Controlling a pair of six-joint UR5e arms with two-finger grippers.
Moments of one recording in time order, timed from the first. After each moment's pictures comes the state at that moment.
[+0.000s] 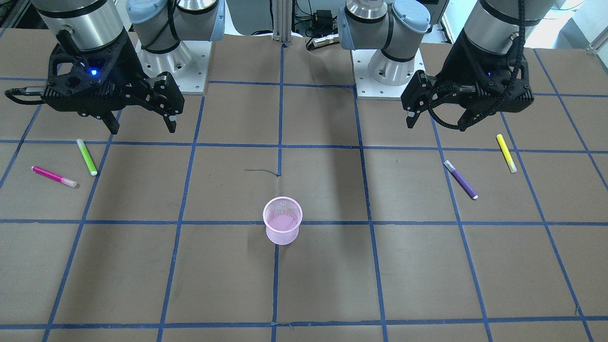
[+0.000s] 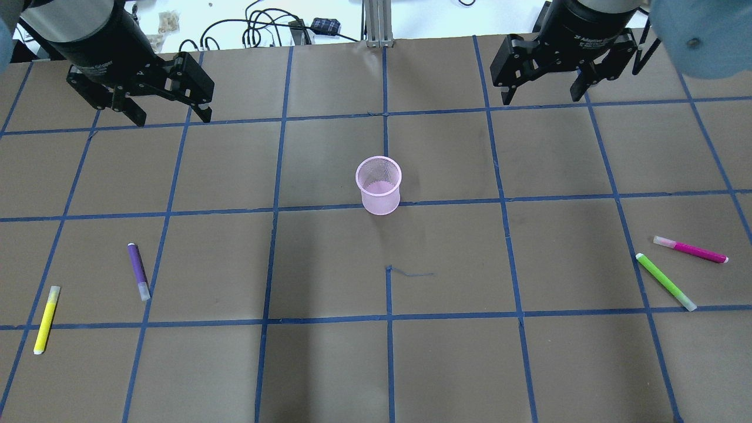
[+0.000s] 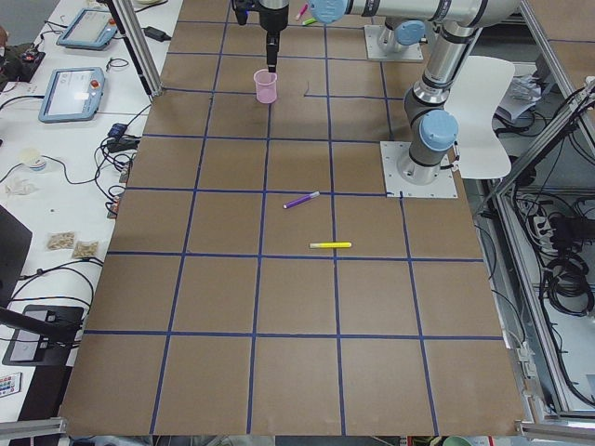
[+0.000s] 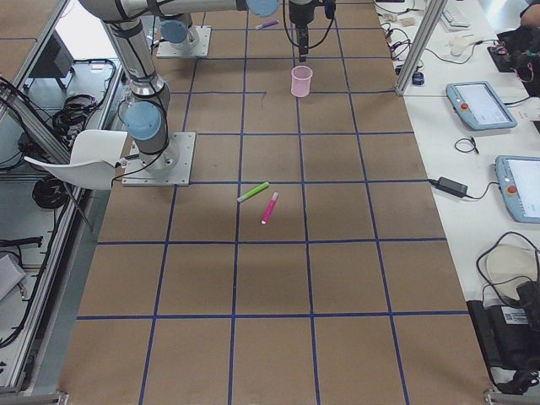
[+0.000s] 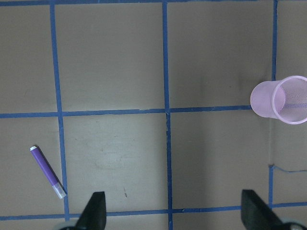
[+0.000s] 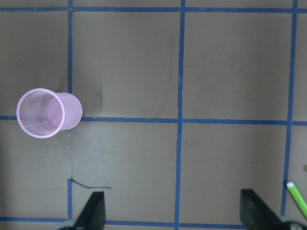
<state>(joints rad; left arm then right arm) -1.50 -1.58 -1.49 -1.59 1.53 0.09 1.60 -1.53 1.48 -1.61 -1.54 0.01</state>
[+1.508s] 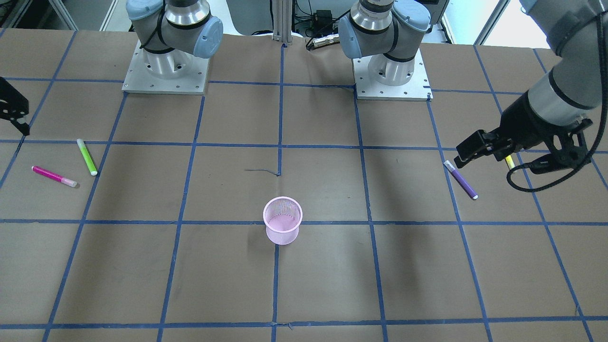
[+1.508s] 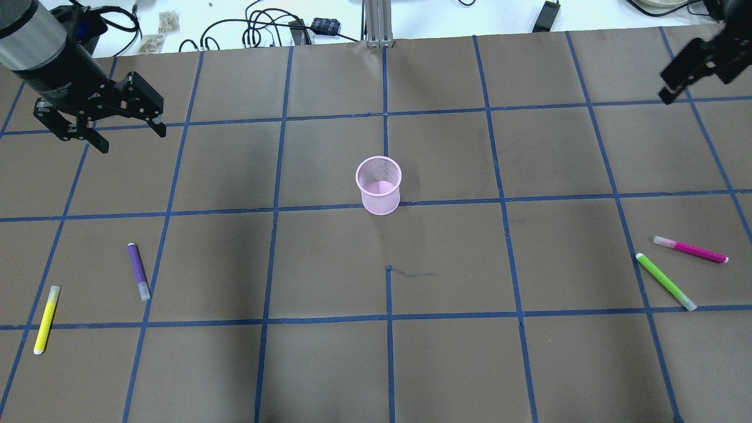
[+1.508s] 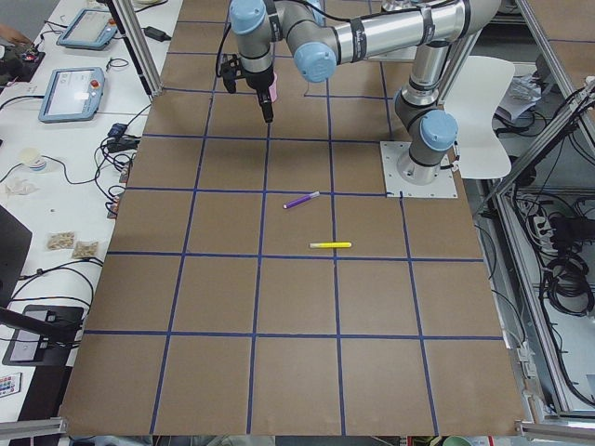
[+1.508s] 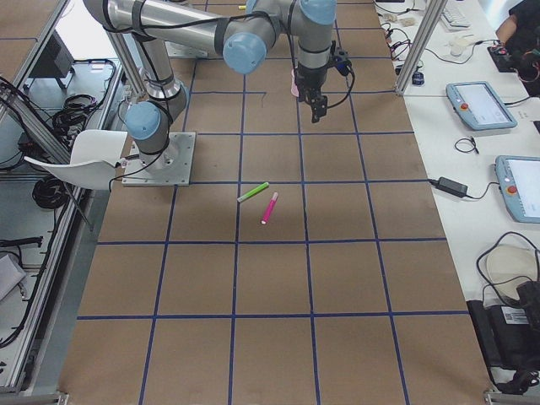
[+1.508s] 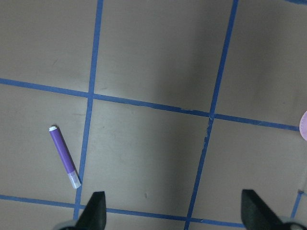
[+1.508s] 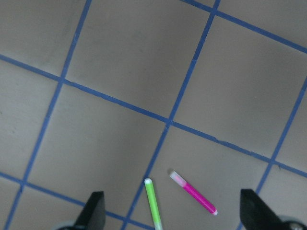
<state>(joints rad) -1.24 -1.71 -1.56 -1.57 1.49 0.07 1.07 -1.51 1.54 -1.62 -1.54 -0.94</state>
